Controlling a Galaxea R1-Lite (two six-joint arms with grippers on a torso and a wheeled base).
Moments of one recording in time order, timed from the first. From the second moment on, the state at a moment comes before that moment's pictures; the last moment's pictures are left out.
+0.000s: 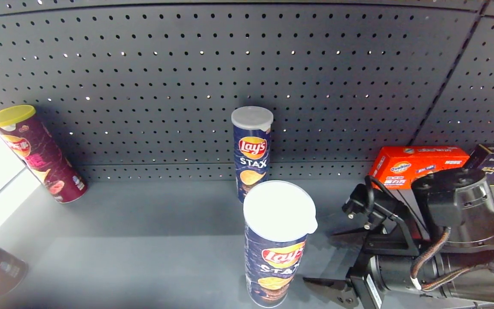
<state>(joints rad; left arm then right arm) -0.32 0.00 0.00 0.00 -0.03 0.04 0.77 1.50 -0.73 -0.19 0.10 -0.06</state>
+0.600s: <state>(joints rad) -0.32 0.00 0.00 0.00 -0.03 0.03 0.80 1.58 -0.79 -0.20 0.10 -0.06</state>
